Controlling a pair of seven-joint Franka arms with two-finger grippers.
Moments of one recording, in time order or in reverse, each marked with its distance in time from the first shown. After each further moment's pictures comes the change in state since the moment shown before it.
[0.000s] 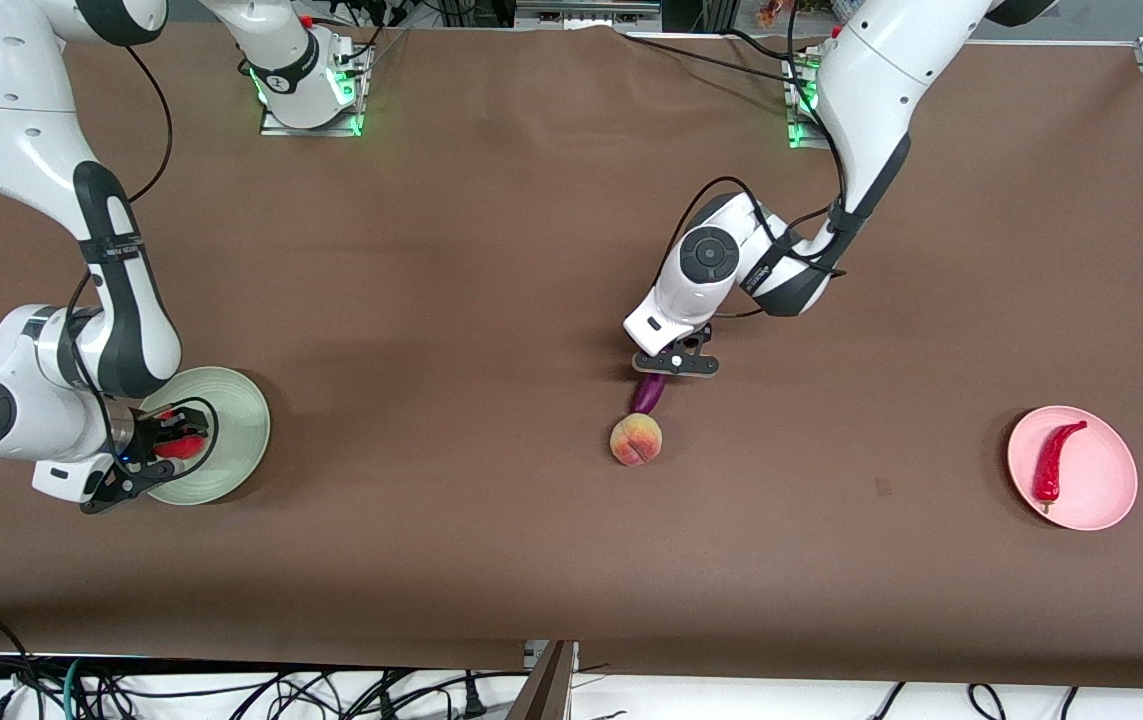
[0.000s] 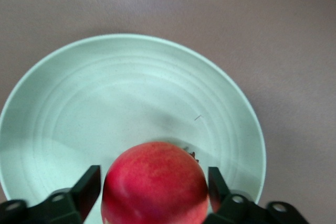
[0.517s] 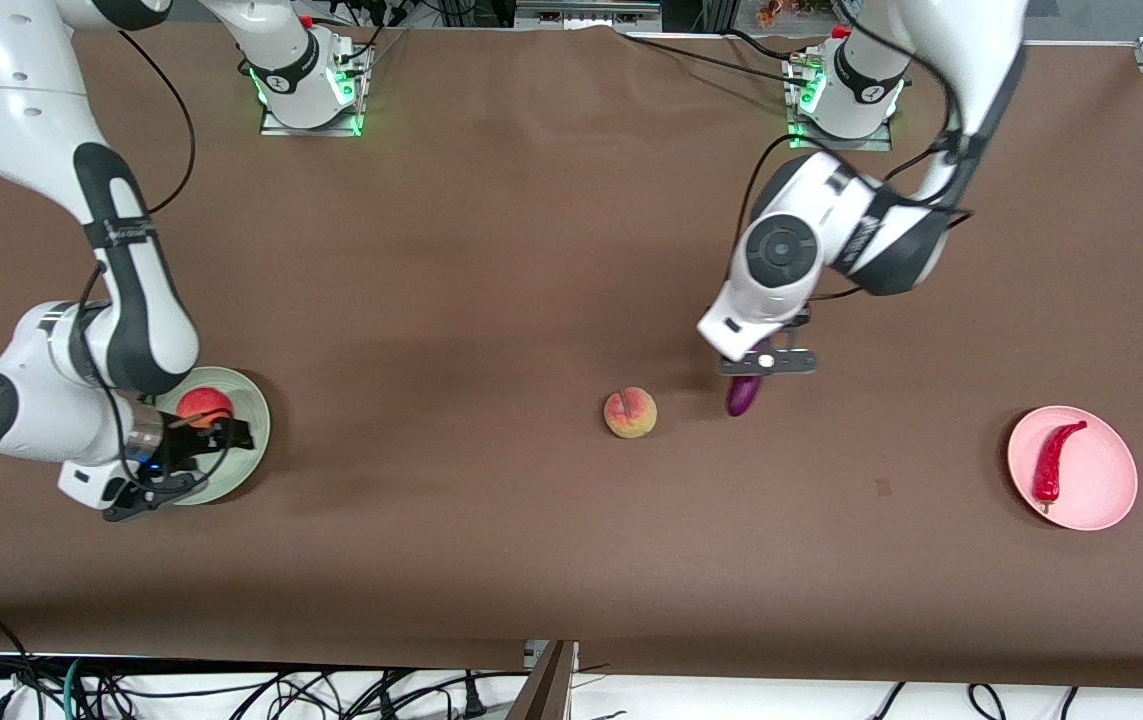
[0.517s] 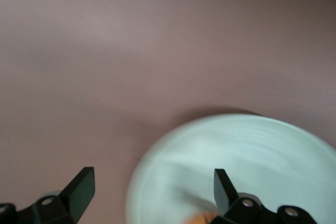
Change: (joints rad) left arm 0.129 -0.224 0.012 0.133 0.005 -0.554 0.091; right arm 0.027 -0.049 0.139 0.019 0.149 0.002 0.243
